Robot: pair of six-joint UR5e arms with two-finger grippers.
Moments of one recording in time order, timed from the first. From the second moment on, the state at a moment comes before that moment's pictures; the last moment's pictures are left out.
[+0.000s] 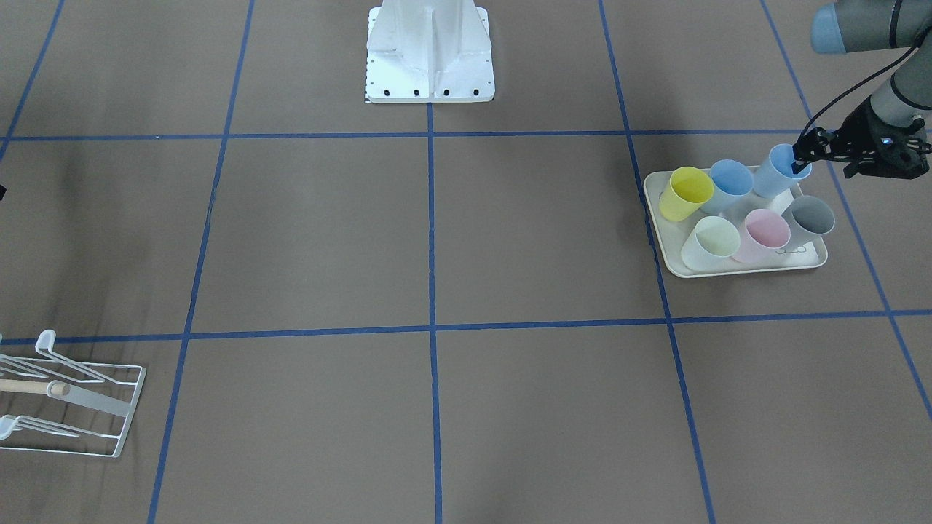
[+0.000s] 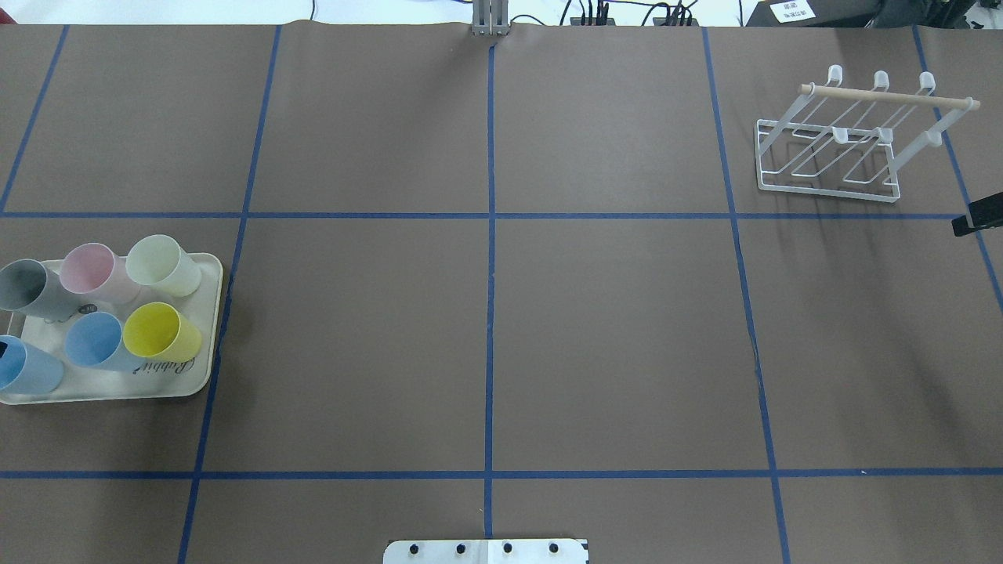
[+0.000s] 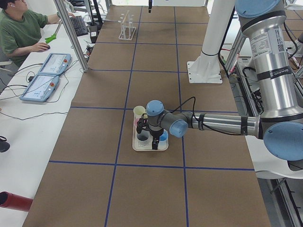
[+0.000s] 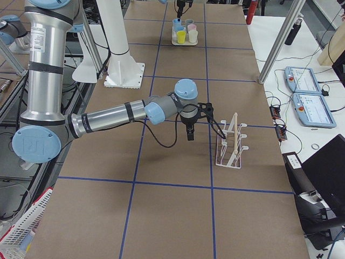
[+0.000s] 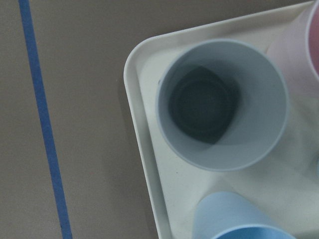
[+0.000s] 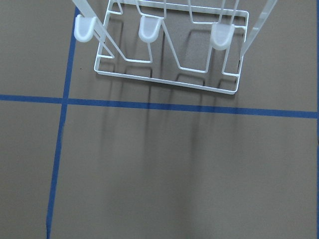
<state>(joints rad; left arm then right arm) -1.04 -1.29 -1.81 -2.02 -2.23 -0.49 1.27 -1.69 1.95 -1.32 2.33 0.51</state>
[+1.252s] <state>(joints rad) -1.03 -1.25 -1.80 -2.05 -2.28 -0.49 1.27 -1.69 1.95 -1.32 2.33 0.51</state>
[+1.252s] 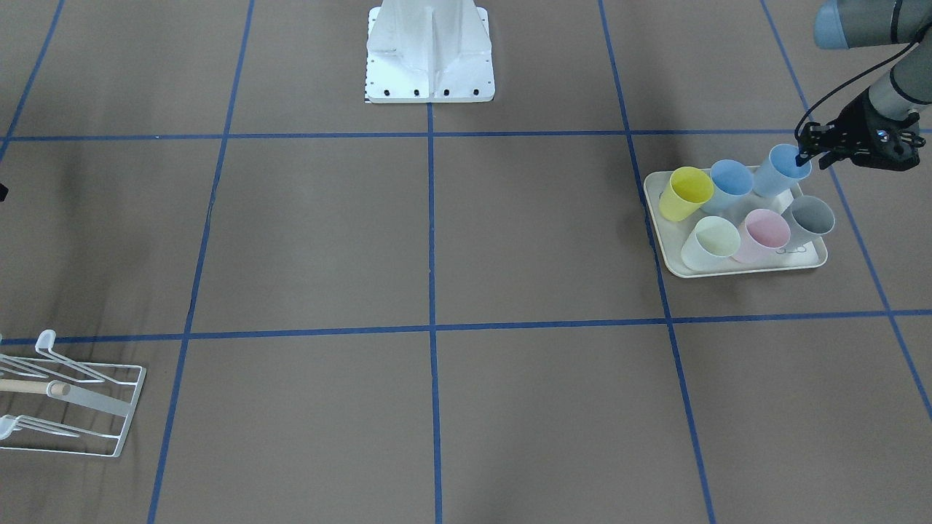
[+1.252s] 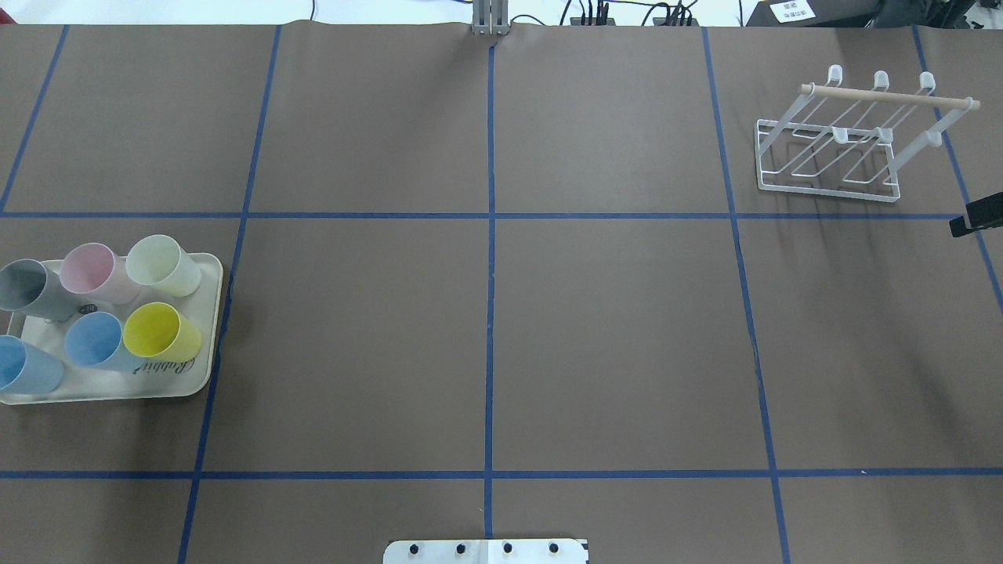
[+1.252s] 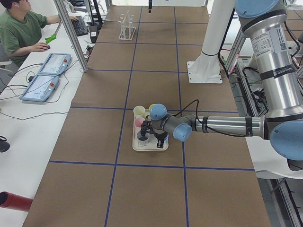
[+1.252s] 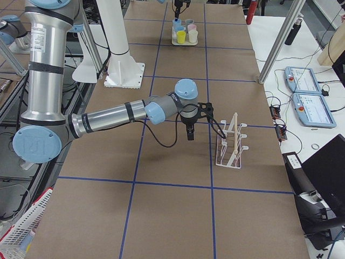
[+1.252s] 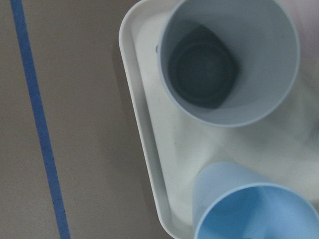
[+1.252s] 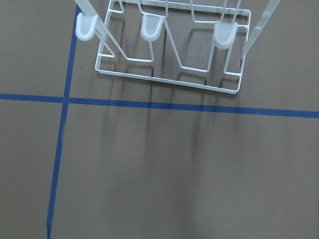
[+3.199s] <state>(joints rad) -1.23 -1.49 -1.92 -2.04 -2.86 -0.85 1.20 -1.60 1.90 -0.91 2.33 0.51</state>
